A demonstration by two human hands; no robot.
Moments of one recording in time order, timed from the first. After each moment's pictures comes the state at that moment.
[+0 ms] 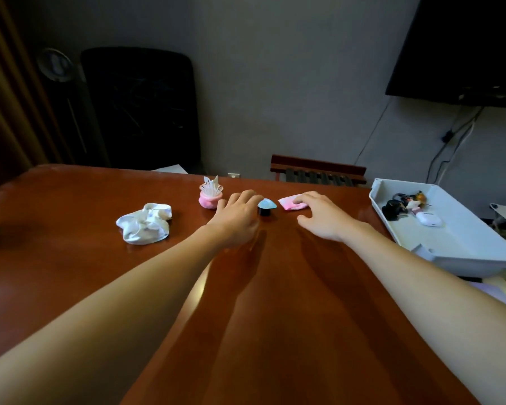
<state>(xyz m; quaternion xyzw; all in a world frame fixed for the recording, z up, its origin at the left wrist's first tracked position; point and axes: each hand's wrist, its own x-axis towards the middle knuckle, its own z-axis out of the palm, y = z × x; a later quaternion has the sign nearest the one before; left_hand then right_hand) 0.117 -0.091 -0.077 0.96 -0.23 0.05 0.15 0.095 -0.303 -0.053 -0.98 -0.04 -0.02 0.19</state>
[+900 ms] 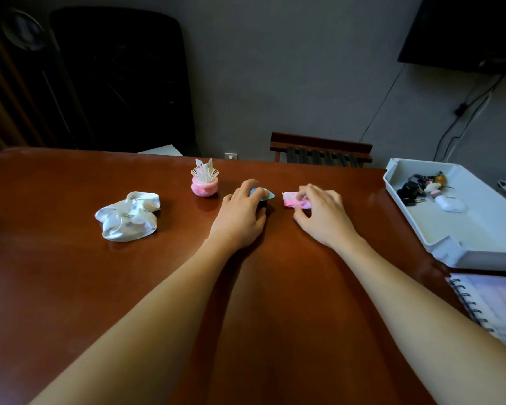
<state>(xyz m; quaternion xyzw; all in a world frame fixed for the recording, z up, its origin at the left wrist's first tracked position) 0.149 -0.105 -0.130 0.93 -0.23 0.12 0.25 0.125 -0.306 -0.119 -0.98 -0.04 -0.17 0.13</state>
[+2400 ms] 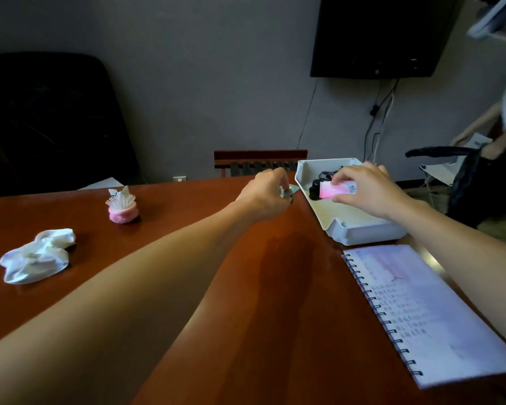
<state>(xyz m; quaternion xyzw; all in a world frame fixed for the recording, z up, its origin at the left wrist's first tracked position) 0.094 -0.294 -0.024 0.90 -0.31 0.02 0.31 0.036 -0.539 -0.030 -0.98 0.00 -0.19 0.09</state>
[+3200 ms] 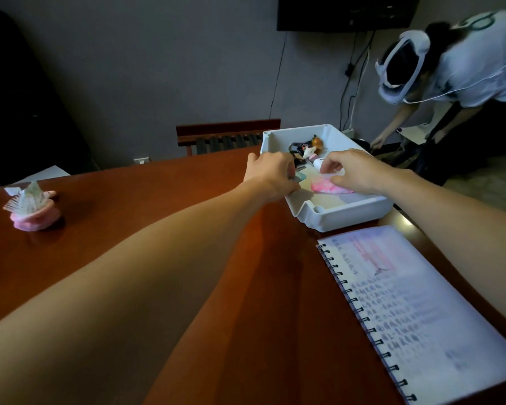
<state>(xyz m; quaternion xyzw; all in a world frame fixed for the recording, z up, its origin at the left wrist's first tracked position) 0.139 -0.408 -0.073 0.91 -0.36 0.04 0.21 0.071 -0.609 -0.067 -0.99 0.05 -0.04 0.12</state>
